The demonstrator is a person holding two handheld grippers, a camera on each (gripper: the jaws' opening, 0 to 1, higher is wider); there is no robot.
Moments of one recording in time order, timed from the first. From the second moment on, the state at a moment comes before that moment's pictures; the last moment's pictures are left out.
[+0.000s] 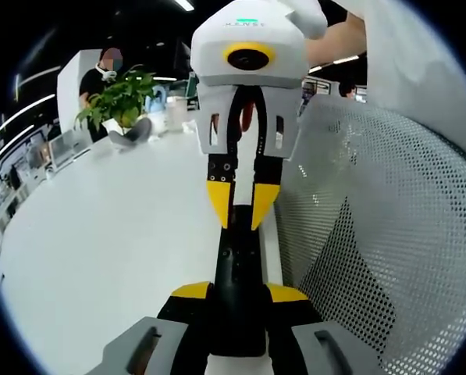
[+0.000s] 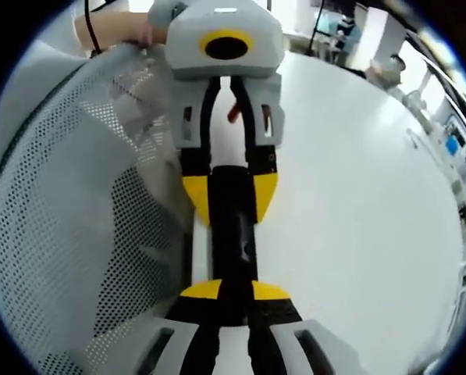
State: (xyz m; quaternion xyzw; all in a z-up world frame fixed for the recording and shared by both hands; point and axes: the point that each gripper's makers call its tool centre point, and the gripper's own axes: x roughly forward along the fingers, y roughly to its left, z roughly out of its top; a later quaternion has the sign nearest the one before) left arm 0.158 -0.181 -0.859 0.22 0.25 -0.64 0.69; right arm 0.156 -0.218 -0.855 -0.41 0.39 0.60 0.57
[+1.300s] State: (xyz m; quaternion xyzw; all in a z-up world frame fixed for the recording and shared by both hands) left arm 0.158 -0.181 -0.859 0.22 0.25 -0.64 0.69; right arm 0.157 -0.212 -0.852 -0.37 0.34 0.63 0.59
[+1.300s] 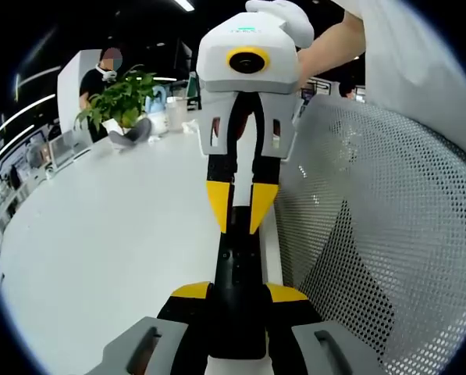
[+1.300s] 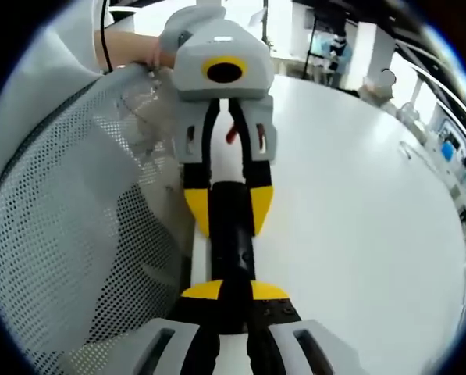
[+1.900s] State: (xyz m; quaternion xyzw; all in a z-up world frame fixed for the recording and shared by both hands) left arm 0.158 -0.182 -0.859 0.22 0.25 -0.64 0.69; right arm 0.158 -0.213 -0.856 -0.44 0.37 0.61 0.55
